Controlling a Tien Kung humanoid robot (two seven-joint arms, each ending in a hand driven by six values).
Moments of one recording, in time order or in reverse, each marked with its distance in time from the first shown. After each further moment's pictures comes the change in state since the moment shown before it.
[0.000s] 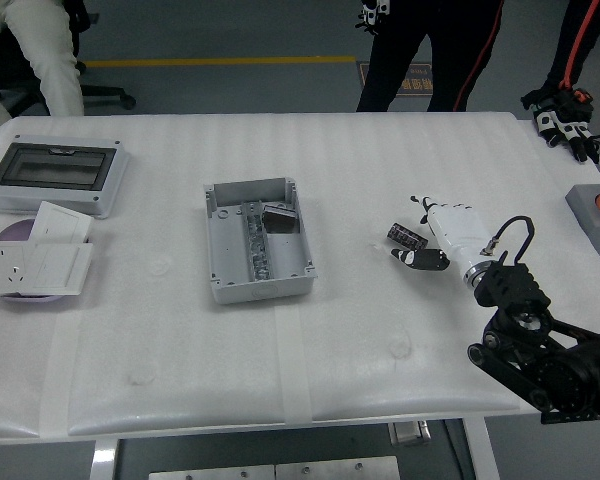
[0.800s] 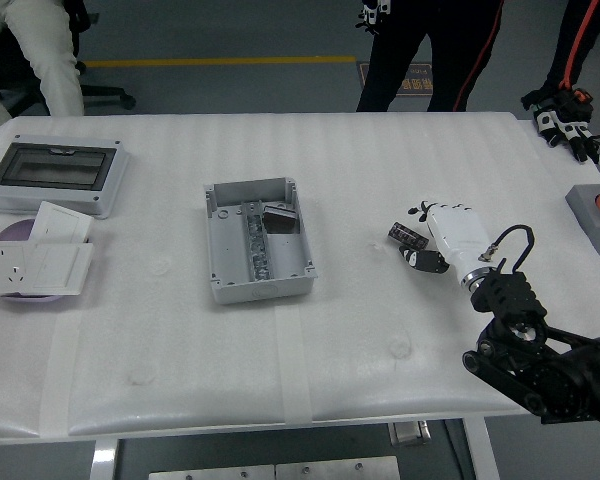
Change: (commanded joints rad) left arm -0.001 0.001 0.012 0.001 -0.009 0.007 -0.019; right arm 0.007 0.007 -0.054 -0.022 0.052 -0.093 0.014
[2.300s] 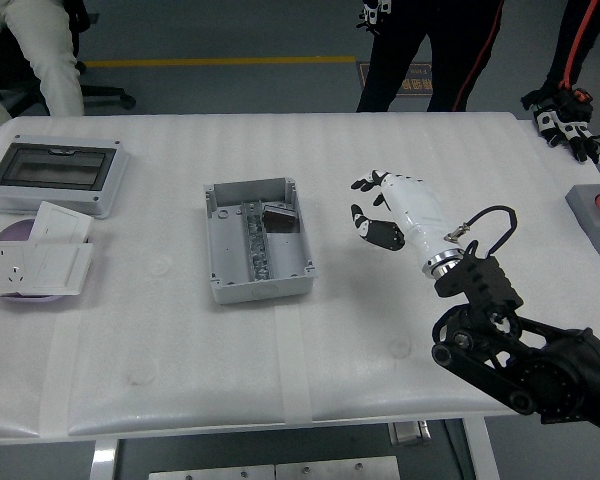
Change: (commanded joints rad) left arm 0.000 0.000 0.005 0.001 0.006 0.019 -0.035; right arm 0.019 0.024 0.039 0.323 0.075 -0.026 0.027
